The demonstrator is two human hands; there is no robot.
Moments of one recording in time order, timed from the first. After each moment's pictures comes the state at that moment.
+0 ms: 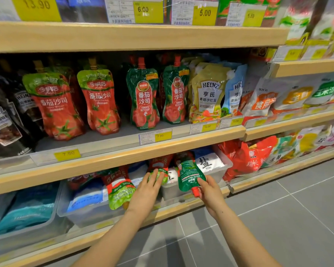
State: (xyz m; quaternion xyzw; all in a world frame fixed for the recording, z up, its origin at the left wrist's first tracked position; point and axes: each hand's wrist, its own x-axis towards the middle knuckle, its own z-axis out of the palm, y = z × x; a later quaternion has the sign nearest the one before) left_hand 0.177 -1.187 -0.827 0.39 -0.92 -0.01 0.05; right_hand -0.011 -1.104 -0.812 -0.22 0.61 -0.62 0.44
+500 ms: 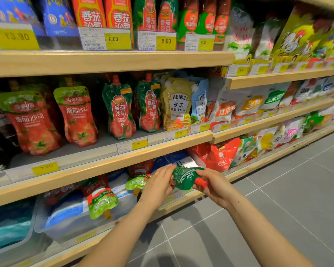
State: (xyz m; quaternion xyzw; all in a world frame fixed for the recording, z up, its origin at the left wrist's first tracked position) left_hand 0.102 -1.154 -0.774 0.25 -0.93 -0.13 0.23; right_hand -0.045 -1.037 -0.715 -0.24 0.50 -0.64 0.53
